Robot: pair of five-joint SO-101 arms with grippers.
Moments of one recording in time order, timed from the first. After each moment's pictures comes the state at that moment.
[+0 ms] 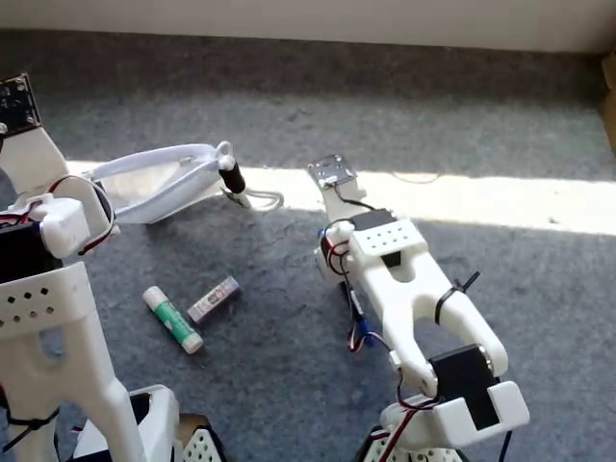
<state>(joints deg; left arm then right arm) -24.5 -35.1 15.0 81.9 11.8 -21.4 -3.8 33.1 53.2 9.2</state>
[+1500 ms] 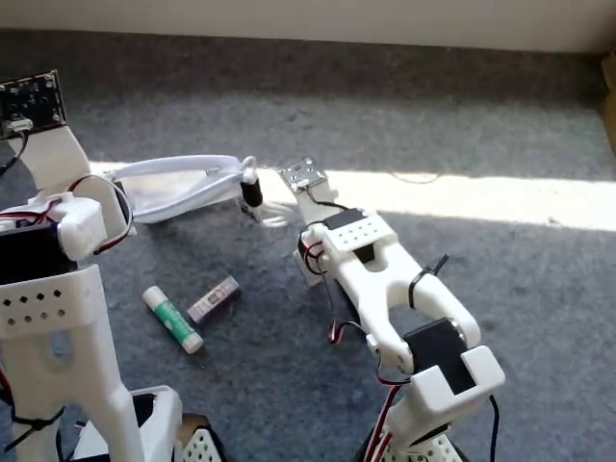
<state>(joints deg) -19.6 -35.5 15.4 81.9 11.7 -26.5 7.2 29.6 46.2 9.1</state>
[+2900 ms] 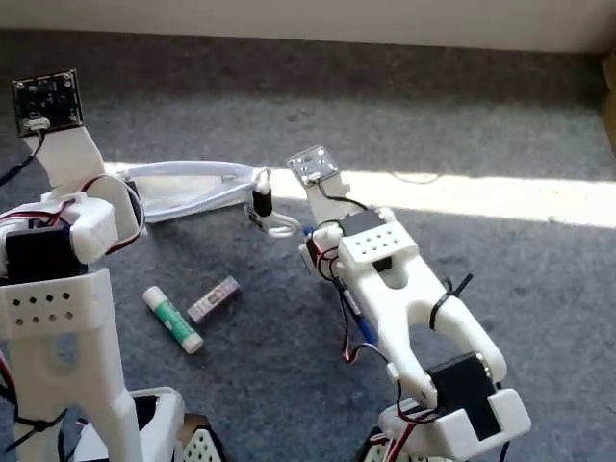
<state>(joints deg) -16.1 -35.6 16.9 80.0 11.7 -27.4 -6.3 33.5 49.8 9.1</state>
